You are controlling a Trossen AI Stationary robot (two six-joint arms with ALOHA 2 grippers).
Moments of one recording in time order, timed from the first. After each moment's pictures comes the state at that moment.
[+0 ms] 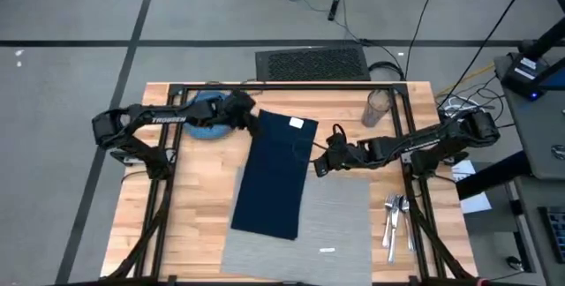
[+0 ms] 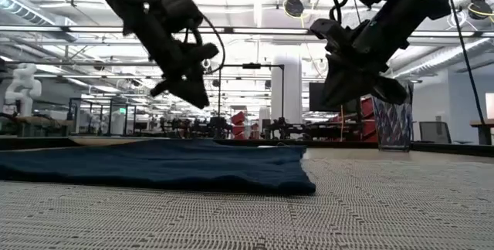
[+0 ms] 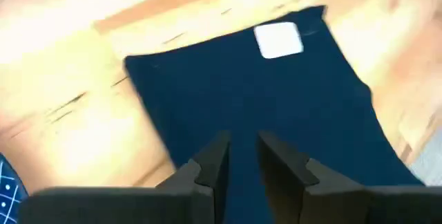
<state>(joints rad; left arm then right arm) 0.51 1.49 0.85 -0.24 0.11 -0.54 0.07 1.39 0.71 -0.20 0.27 1.11</state>
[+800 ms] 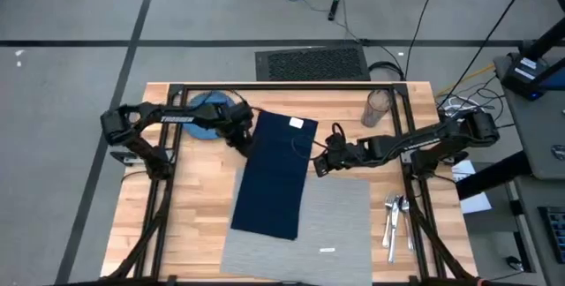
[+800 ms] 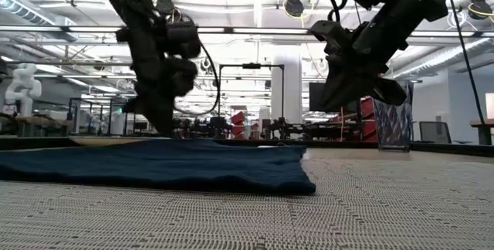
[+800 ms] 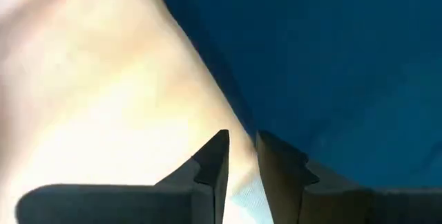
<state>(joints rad) 0.39 1.50 0.86 -0.63 0.28 -0.49 0.07 1.39 0.71 -0.20 0.24 1.09</state>
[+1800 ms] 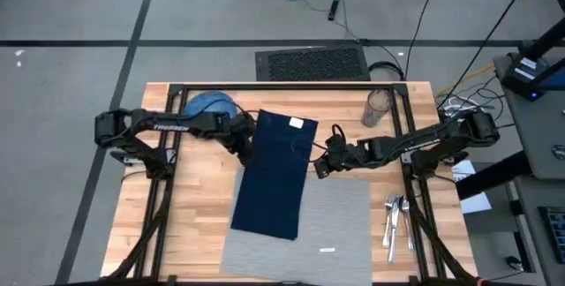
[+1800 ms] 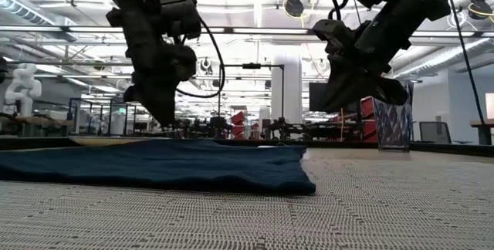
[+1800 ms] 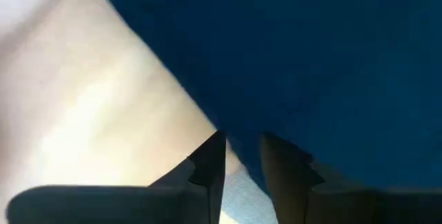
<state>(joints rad) 0.30 1.47 0.86 -0.58 0.17 -0.50 0.07 1.39 0.71 -0.21 0.23 1.08</state>
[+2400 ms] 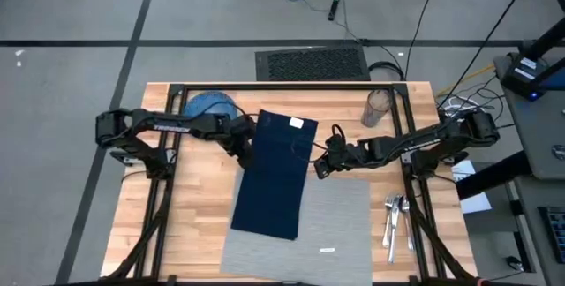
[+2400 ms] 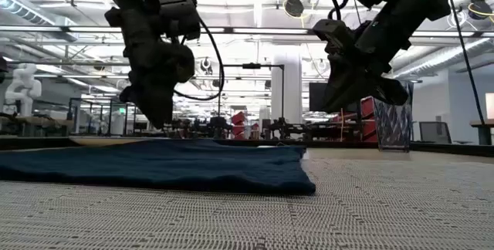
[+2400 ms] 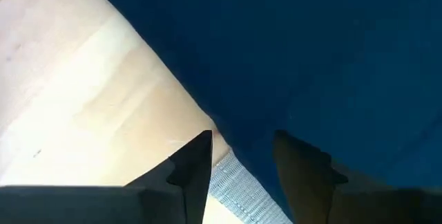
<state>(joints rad) 0.23 1.50 0.85 -0.60 0.18 -0.54 0.07 1.39 0.71 -0.21 0.23 1.07</state>
